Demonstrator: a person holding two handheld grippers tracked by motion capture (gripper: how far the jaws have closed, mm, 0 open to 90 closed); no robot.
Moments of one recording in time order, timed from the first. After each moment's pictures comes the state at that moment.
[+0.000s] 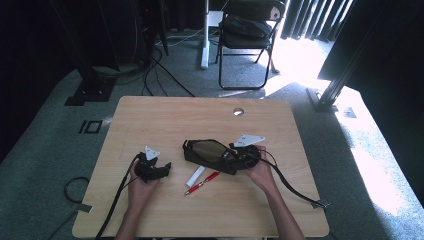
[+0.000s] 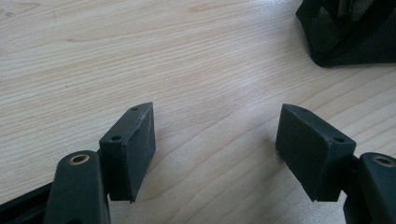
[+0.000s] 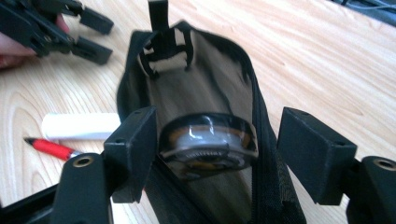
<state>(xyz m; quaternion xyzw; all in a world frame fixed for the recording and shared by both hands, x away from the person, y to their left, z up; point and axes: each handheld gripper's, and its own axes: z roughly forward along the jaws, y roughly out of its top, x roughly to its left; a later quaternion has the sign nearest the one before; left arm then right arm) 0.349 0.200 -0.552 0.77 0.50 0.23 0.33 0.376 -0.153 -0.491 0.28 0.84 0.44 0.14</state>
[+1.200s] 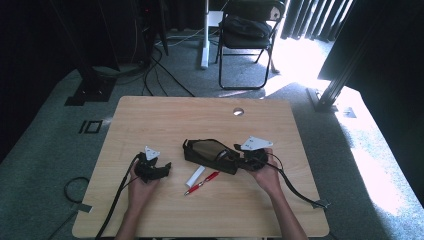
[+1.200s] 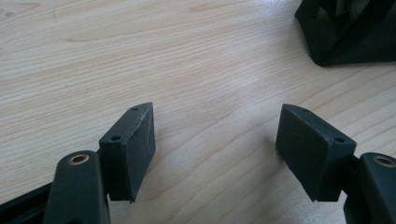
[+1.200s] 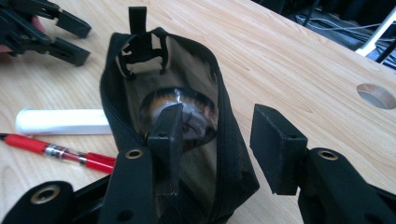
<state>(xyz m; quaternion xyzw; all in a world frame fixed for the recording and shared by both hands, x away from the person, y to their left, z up) 0.349 0.200 -0.552 0.77 0.50 0.23 0.33 0.363 -0.170 -0.489 0.29 0.82 0.44 0.20</state>
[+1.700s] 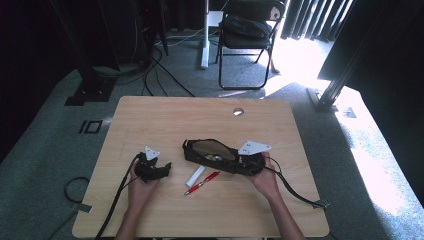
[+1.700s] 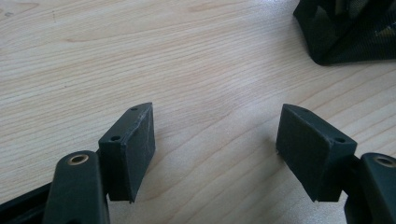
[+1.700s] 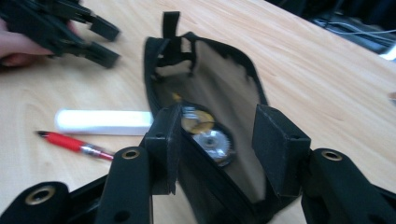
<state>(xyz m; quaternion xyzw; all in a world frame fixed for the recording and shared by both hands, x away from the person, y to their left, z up) 0.349 0.200 -0.552 0.77 0.50 0.23 0.33 0.348 -0.162 -0.487 0.26 0.83 0.46 0.18</state>
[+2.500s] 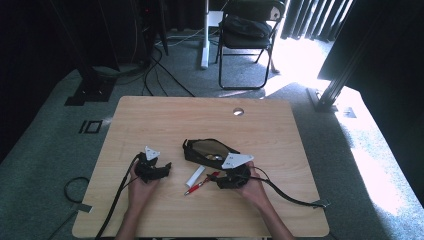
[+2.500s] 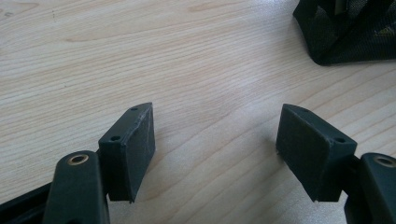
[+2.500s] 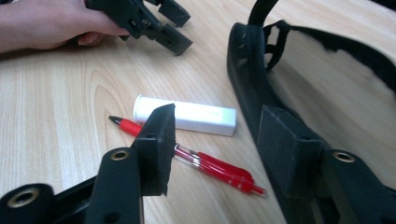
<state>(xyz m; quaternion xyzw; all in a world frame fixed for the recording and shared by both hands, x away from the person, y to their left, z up) 0.348 0.200 -0.553 0.77 0.50 0.23 0.33 0.324 -0.120 -0.506 0.20 0.86 0.46 0.12</state>
